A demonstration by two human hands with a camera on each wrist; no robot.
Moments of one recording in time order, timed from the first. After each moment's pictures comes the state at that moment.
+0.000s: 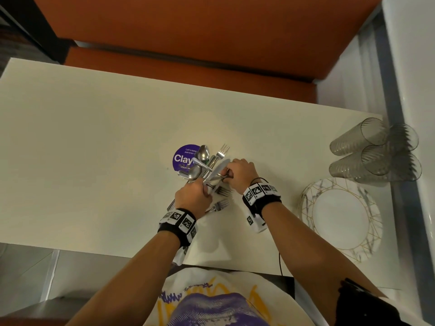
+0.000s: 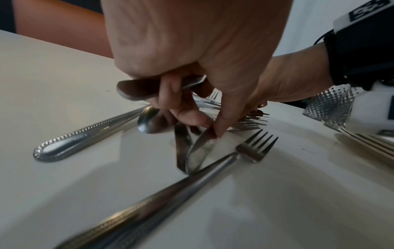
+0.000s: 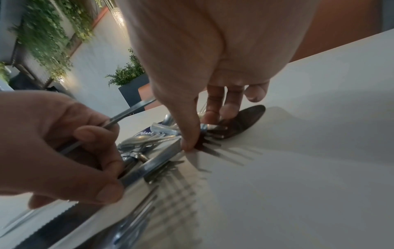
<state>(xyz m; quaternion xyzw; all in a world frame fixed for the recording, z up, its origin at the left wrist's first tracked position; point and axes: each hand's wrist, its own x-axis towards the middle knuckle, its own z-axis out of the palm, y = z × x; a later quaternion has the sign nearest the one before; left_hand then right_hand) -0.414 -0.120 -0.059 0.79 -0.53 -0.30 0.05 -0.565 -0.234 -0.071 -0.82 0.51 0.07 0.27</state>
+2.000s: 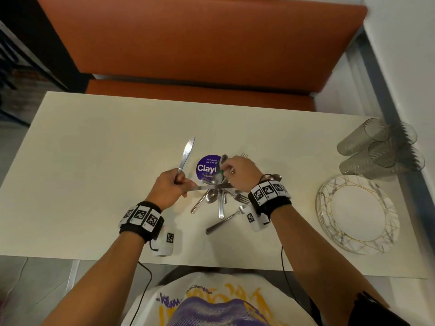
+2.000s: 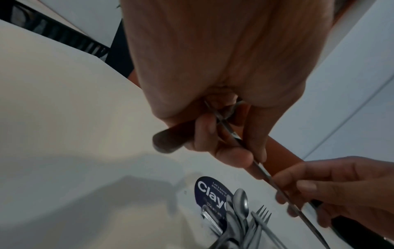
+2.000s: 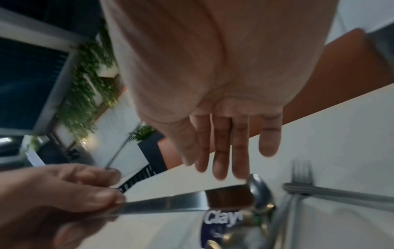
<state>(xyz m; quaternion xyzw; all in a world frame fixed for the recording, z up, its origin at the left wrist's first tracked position) -0.262 -0.102 0.013 0.70 -0.40 -0.52 0.30 -0.494 -0.206 0.009 -0.79 0.51 -0.02 0.33</state>
